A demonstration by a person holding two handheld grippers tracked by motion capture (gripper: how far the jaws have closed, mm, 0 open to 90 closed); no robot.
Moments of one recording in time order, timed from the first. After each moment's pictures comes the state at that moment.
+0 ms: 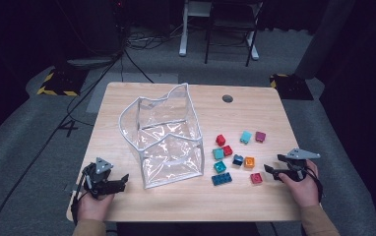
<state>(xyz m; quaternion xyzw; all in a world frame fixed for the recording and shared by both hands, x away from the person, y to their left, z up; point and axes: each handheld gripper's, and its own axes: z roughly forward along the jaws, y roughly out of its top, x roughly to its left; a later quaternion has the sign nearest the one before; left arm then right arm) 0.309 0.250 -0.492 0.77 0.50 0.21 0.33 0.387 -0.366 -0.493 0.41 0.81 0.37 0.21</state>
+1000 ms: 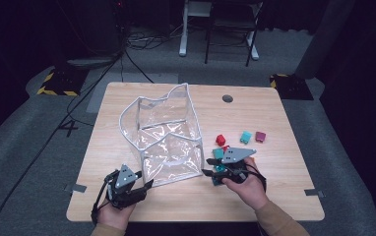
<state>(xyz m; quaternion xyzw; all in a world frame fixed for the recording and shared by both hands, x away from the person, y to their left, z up) 0.281 0.183 -0.461 0.80 0.41 0.17 0.40 0.371 -0.166 -0.454 0.19 0.87 0.45 0.10</state>
